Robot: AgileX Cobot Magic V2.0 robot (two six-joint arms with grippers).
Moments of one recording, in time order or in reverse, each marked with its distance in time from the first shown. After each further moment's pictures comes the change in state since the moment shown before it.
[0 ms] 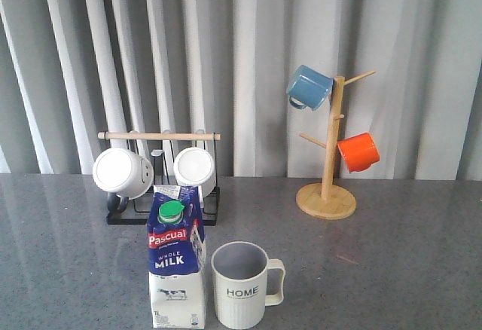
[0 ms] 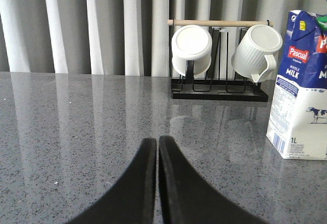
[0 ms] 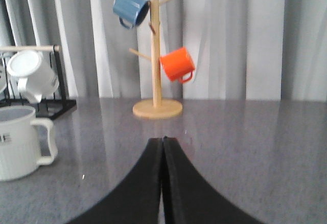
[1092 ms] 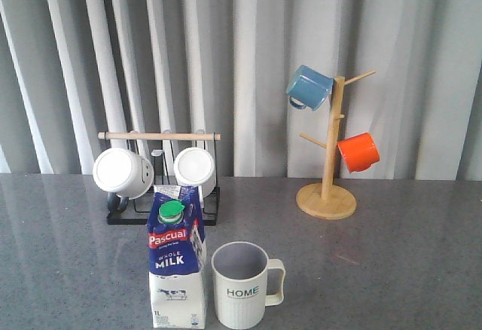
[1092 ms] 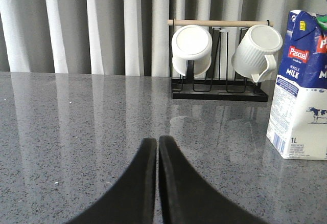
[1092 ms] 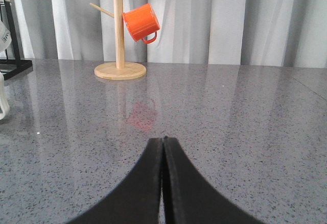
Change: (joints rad) left arm 0.000 0.000 0.000 0.000 0.000 -0.001; right arm -0.112 -0.180 0.060 -0.171 0.197 0.097
